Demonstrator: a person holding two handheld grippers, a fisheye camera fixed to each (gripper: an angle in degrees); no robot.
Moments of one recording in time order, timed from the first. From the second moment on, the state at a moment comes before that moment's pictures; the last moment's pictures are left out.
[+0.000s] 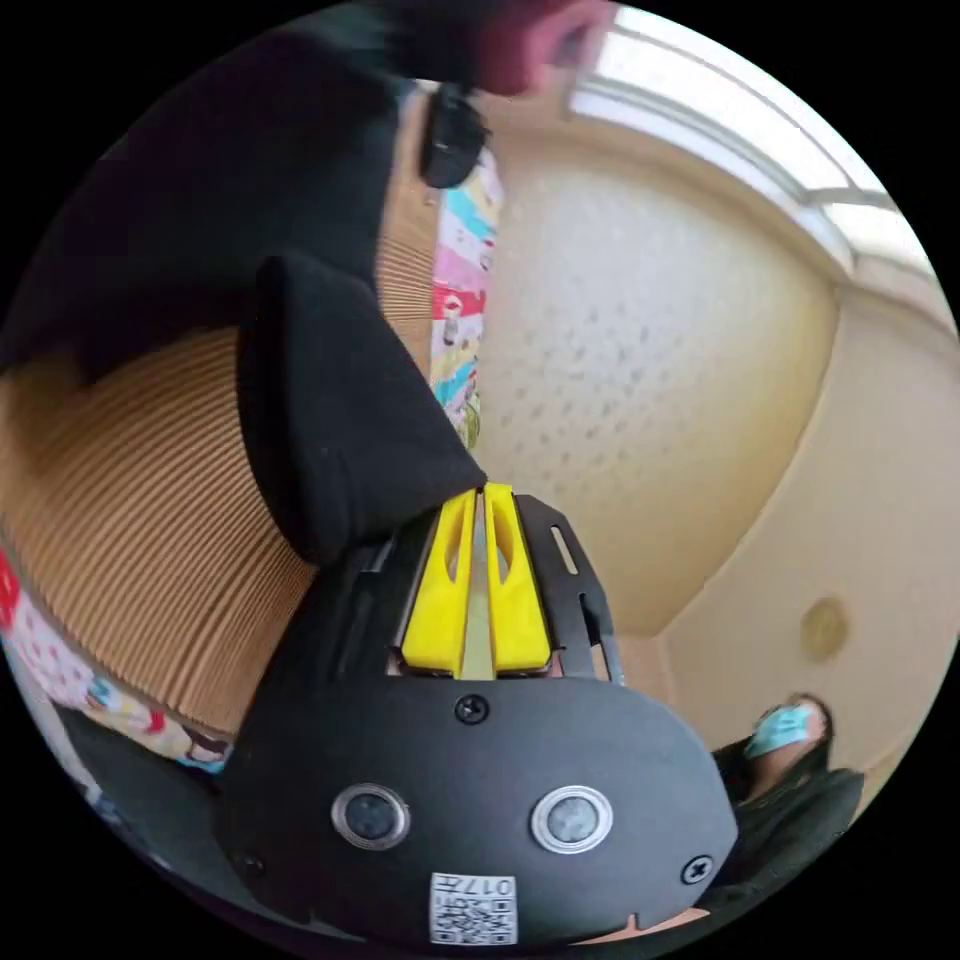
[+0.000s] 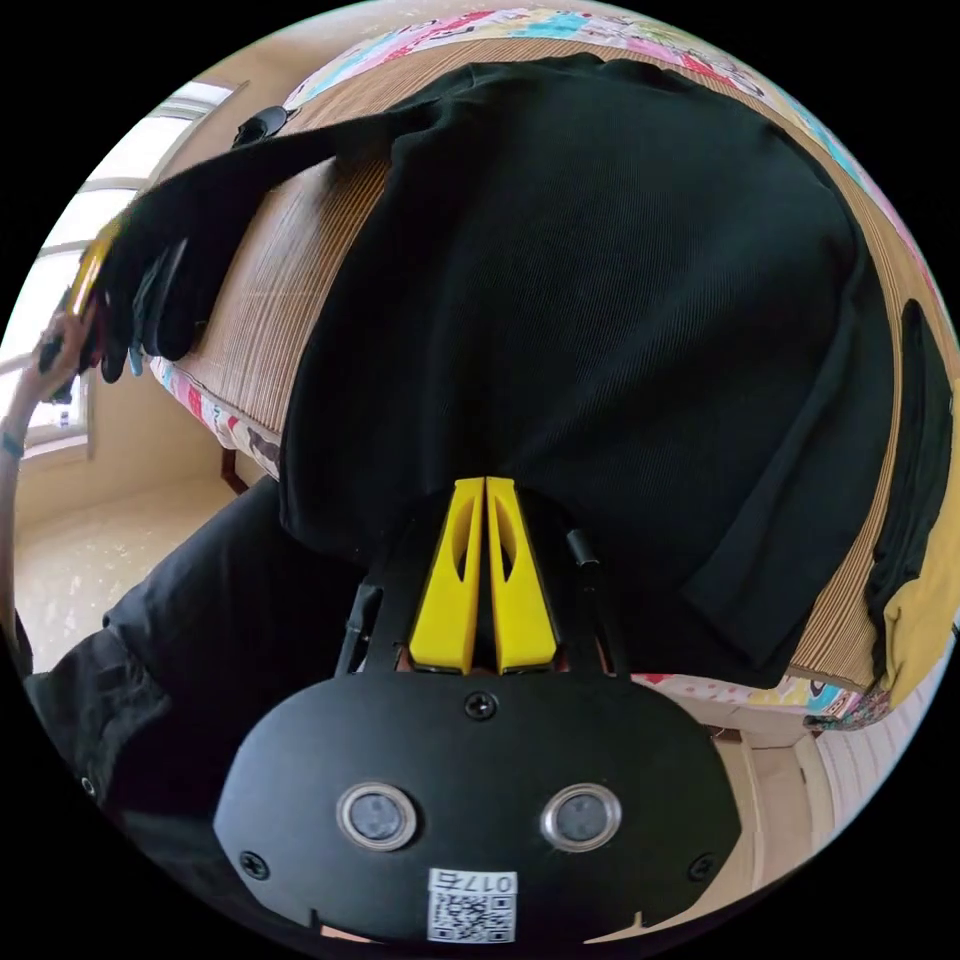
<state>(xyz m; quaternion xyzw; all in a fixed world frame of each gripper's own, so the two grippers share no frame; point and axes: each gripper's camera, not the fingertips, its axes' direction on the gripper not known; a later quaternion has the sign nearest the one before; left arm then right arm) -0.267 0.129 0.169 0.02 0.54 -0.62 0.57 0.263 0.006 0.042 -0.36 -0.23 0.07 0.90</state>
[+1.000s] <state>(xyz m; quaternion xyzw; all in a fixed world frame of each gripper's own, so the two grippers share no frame) 0.274 0.109 0.084 -0.45 0.55 -0.07 0.70 0.476 0.057 -0.067 -0.34 -0.35 0.19 0.85</state>
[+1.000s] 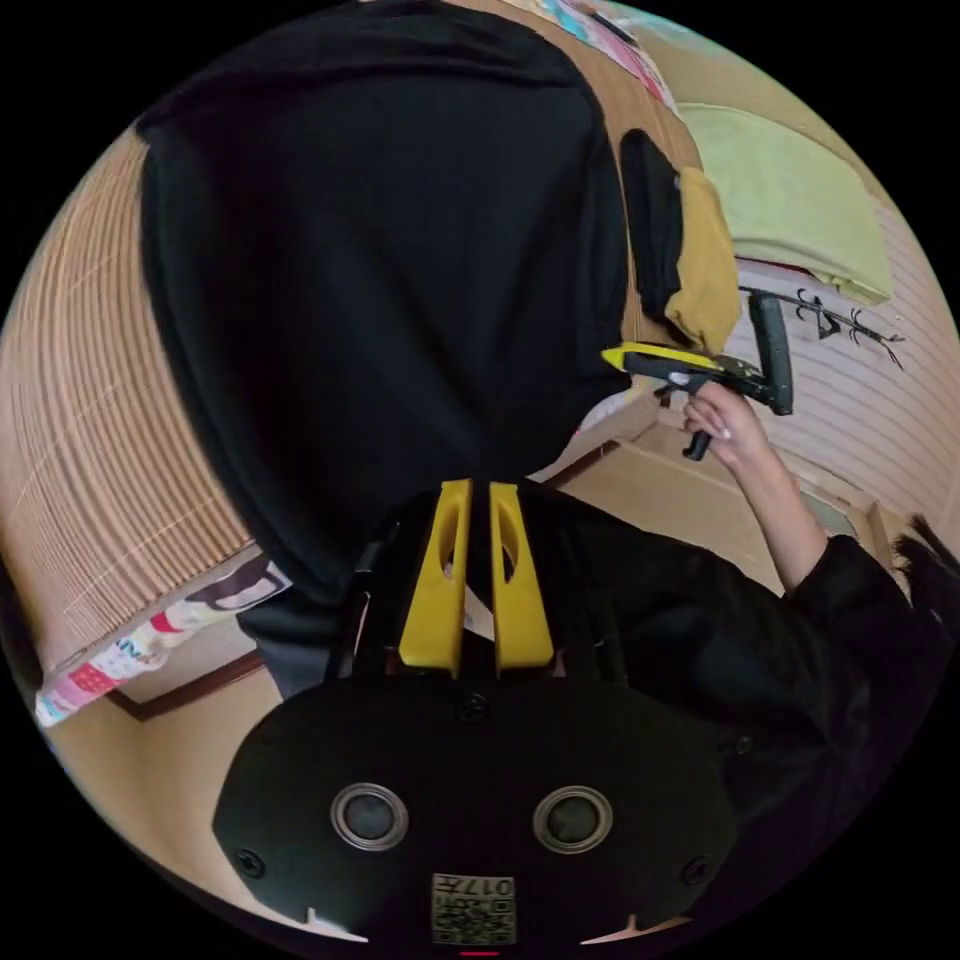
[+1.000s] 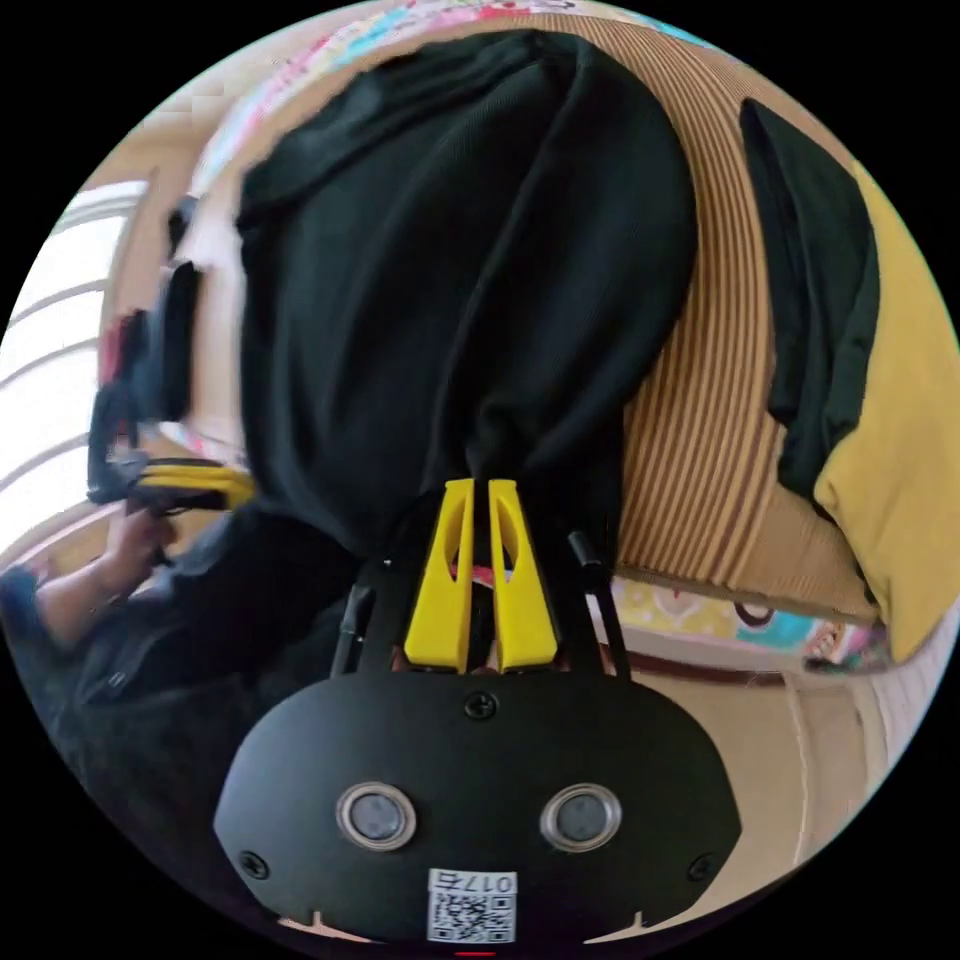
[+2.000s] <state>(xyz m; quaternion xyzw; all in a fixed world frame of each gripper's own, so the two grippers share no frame) 0.211 0.119 0.117 -0.43 0.52 -0.18 0.72 0.711 0.215 -0.265 -0.02 -0.18 0.68 0.71</state>
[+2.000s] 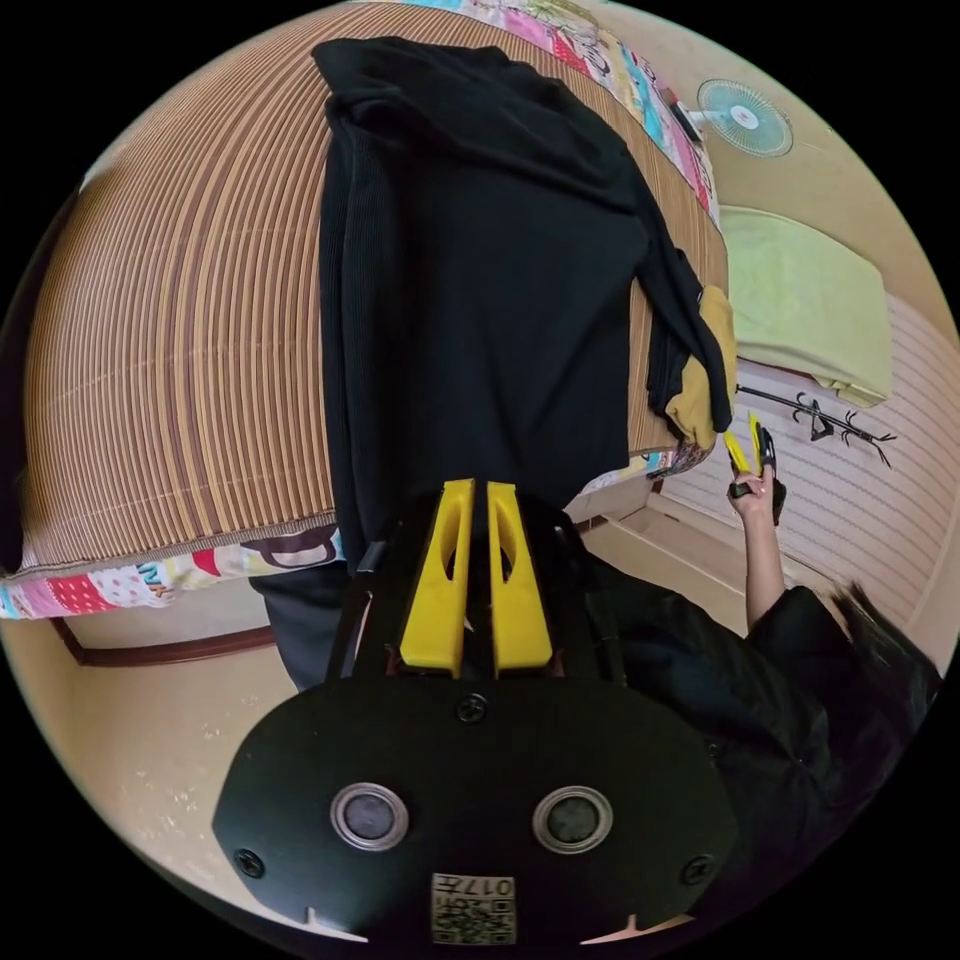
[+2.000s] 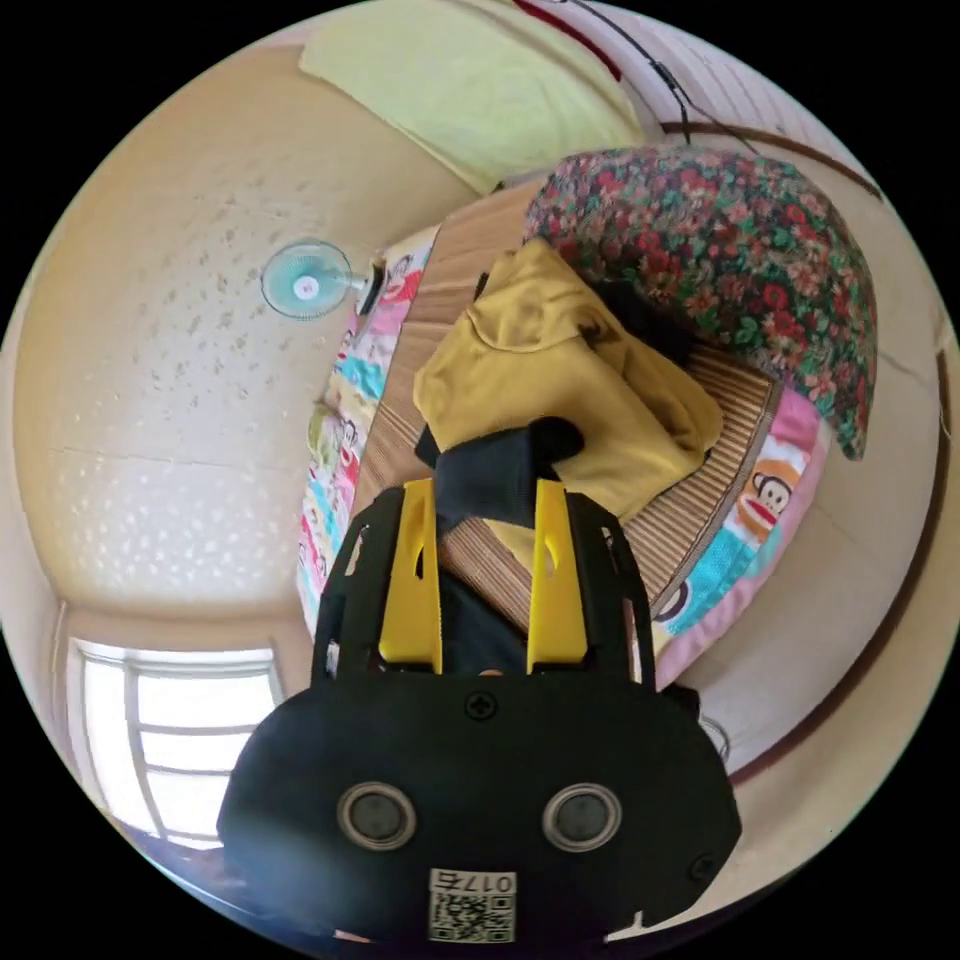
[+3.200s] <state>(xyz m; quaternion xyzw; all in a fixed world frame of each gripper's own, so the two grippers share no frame) 0.124 0.139 0.121 -0.43 0.44 -0.25 0.75 0.777 0.277 -0.304 0.15 -0.15 0.77 0.59</state>
